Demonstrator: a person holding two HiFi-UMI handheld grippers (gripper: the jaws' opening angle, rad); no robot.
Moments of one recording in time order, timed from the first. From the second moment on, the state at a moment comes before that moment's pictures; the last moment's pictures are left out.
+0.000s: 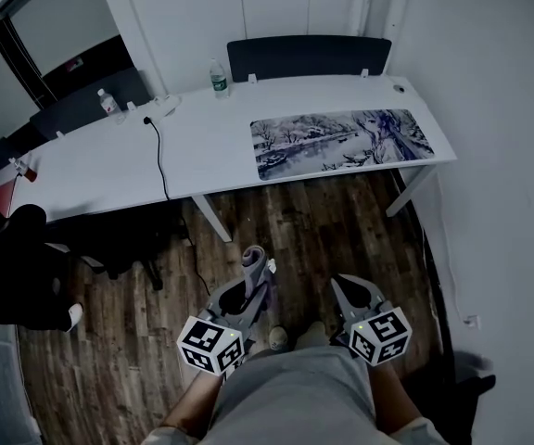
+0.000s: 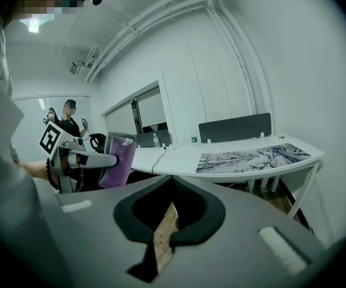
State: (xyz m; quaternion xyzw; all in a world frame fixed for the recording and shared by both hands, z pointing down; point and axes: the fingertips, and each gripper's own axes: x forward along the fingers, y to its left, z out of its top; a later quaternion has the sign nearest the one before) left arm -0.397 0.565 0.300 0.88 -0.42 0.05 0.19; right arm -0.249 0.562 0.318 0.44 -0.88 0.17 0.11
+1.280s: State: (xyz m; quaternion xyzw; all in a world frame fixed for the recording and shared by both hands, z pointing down) left arm -0.361 0.293 0.329 0.85 -0.47 0.05 0.22; right arm -0.220 0.273 0.337 0.37 -0.90 0.17 0.12
